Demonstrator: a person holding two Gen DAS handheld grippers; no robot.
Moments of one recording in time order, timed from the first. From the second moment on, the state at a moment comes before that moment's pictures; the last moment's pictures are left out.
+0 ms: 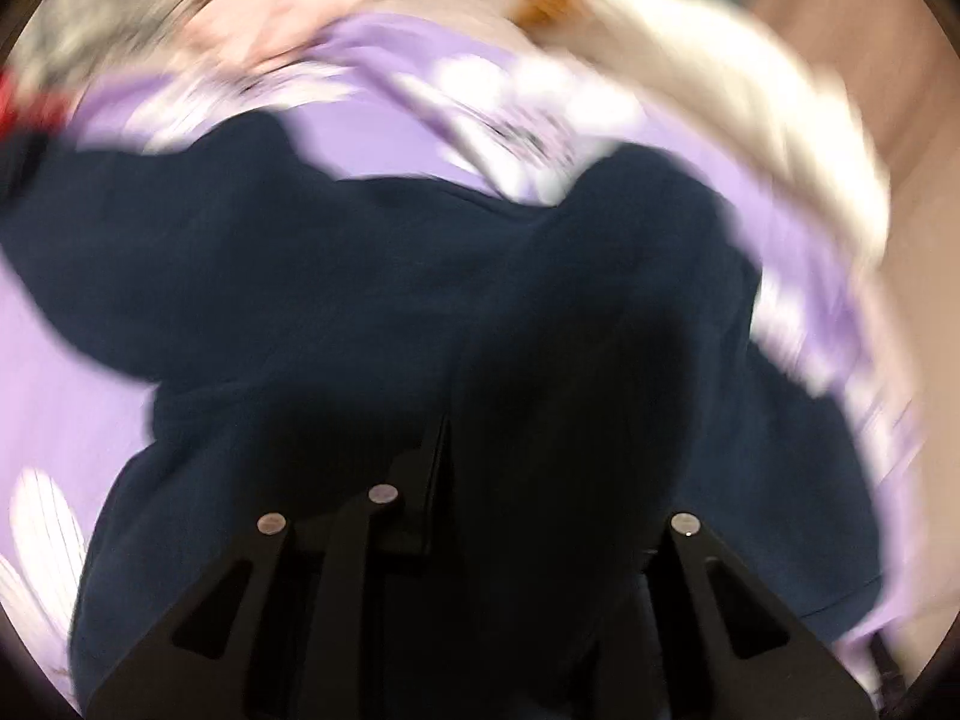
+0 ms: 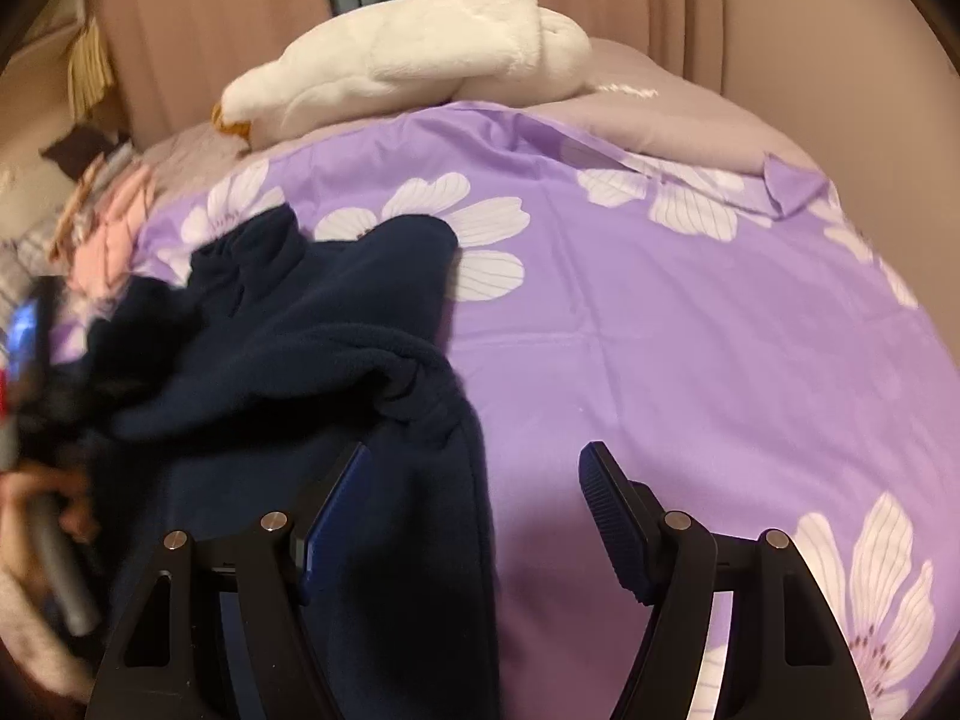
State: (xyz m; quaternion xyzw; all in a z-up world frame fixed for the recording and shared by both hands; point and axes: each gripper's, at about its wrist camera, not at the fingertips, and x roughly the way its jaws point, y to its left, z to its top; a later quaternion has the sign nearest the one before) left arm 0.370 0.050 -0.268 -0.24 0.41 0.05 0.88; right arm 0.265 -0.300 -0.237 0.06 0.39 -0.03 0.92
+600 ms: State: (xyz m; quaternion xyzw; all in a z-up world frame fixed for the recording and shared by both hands) left arm 0.367 0.049 -0.275 -0.20 0.40 0.05 0.89; right arm 0.348 -0.268 -0.275 0.04 0.41 -0.06 0.91
